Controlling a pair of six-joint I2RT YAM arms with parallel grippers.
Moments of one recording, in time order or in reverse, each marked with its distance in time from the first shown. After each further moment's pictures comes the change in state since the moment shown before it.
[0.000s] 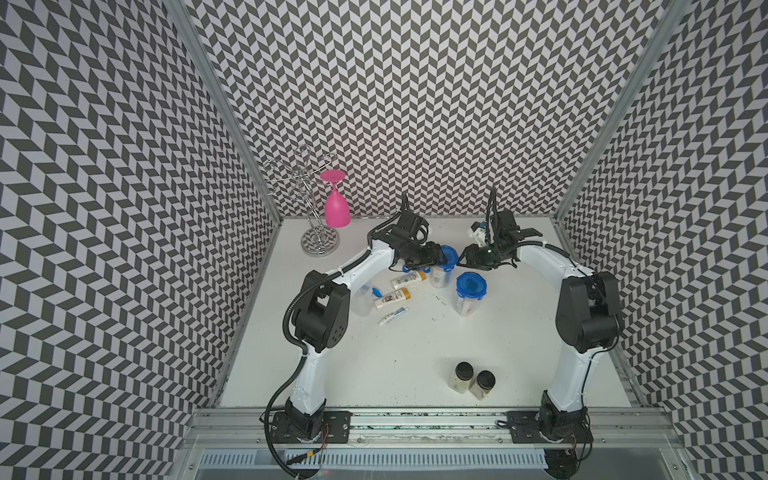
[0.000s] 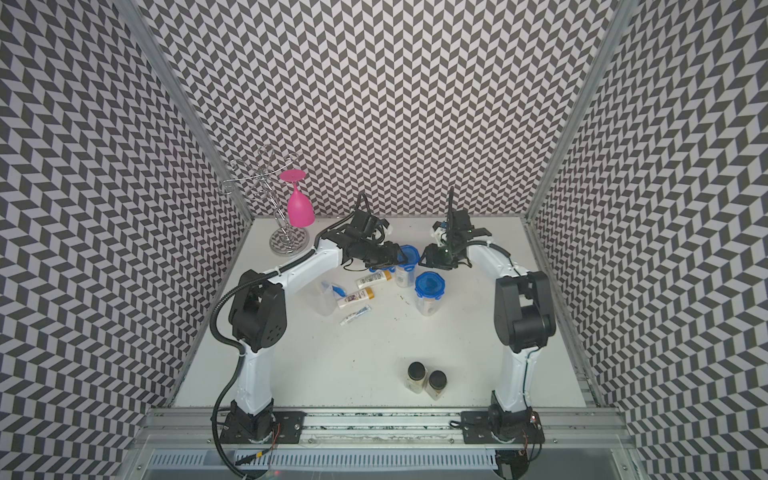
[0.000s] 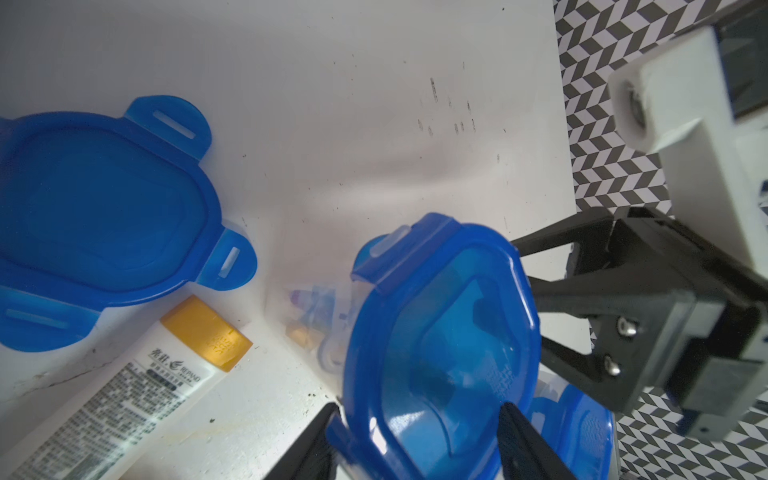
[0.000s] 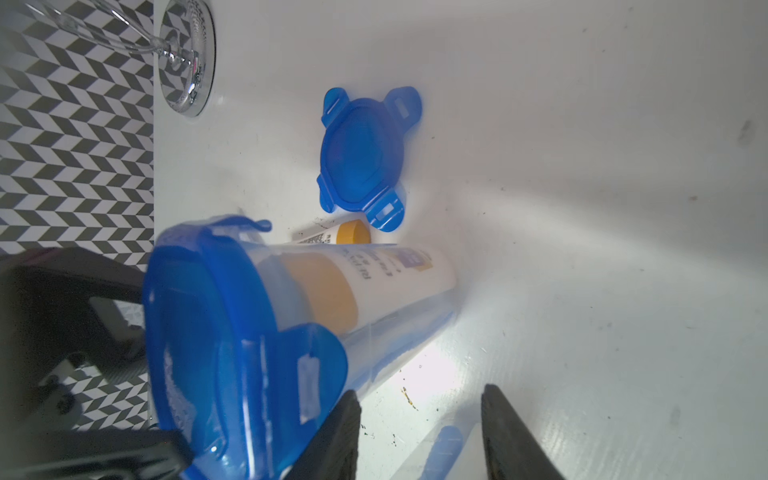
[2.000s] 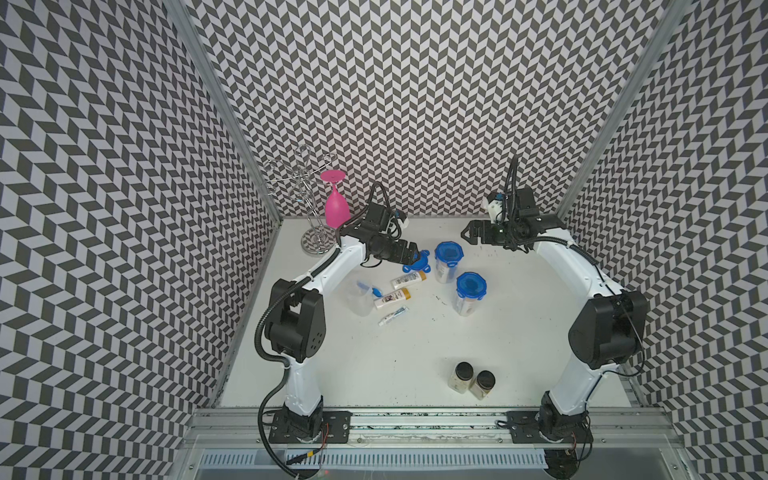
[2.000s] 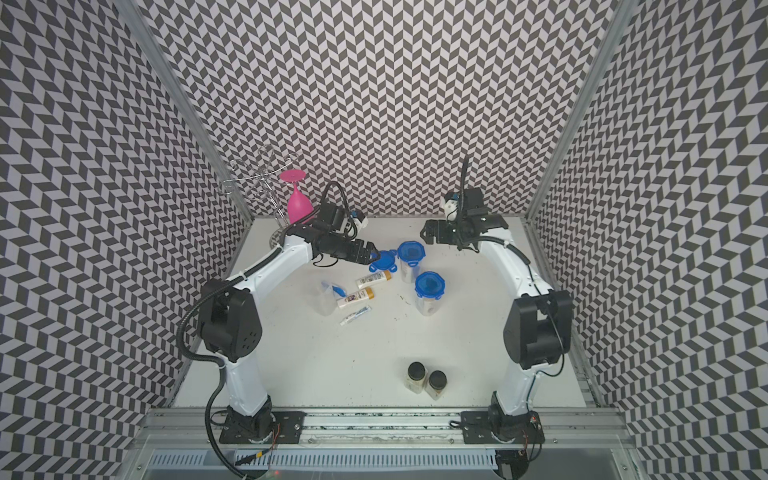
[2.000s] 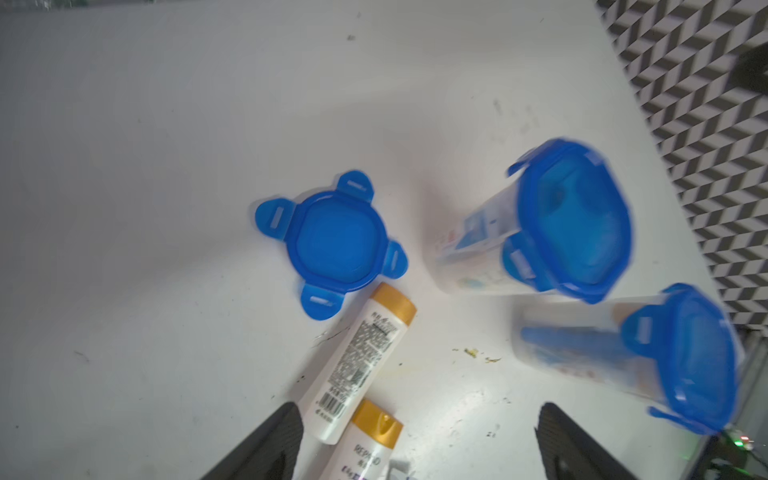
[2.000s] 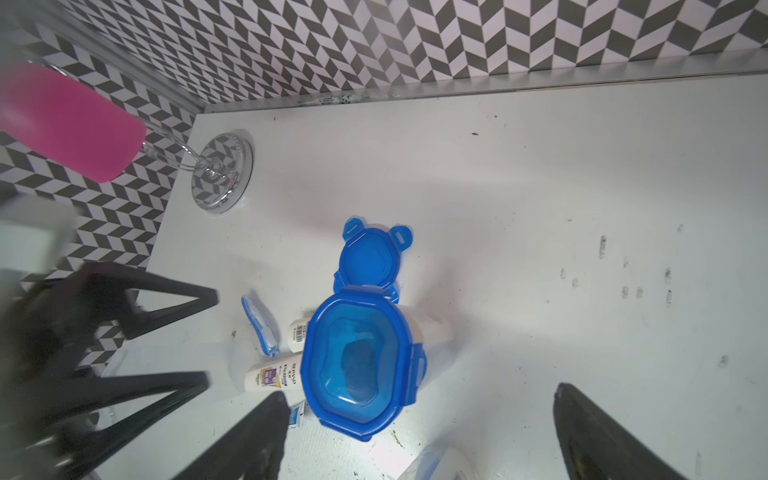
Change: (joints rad) left arm 0.152 -0.130 -0.117 -0.124 -0.137 0.462; right arm 0.043 -0.132 0.141 -0.010 0.179 0.004
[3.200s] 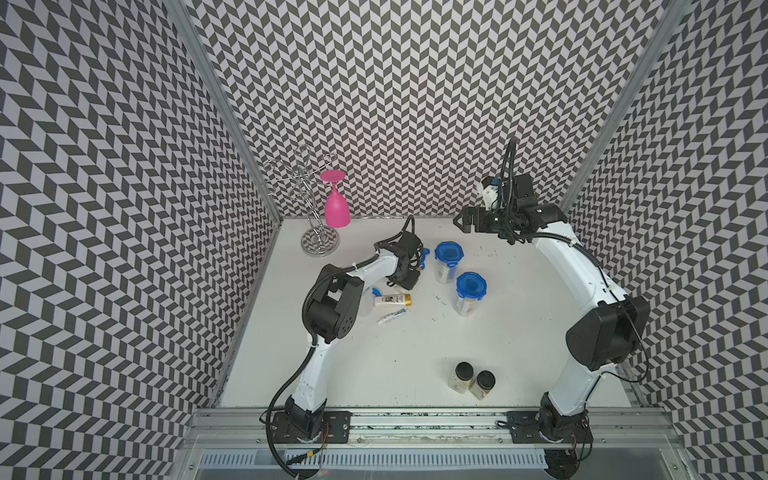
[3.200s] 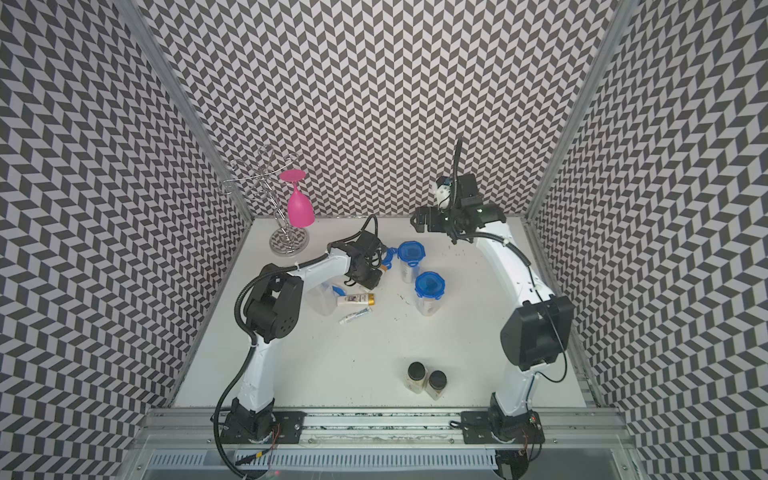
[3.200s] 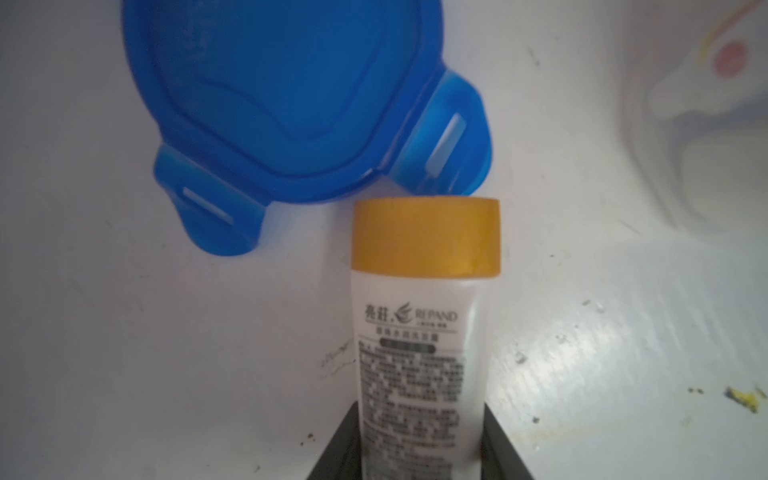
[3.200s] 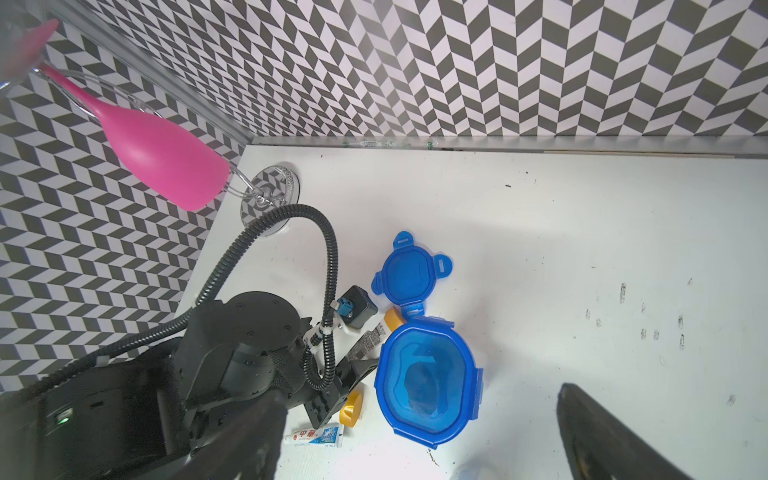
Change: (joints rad) left arm -0.134 0.255 0.035 -0.005 -0.333 0.093; right arm 0.032 0.000 0.174 -0.076 0.037 0.038
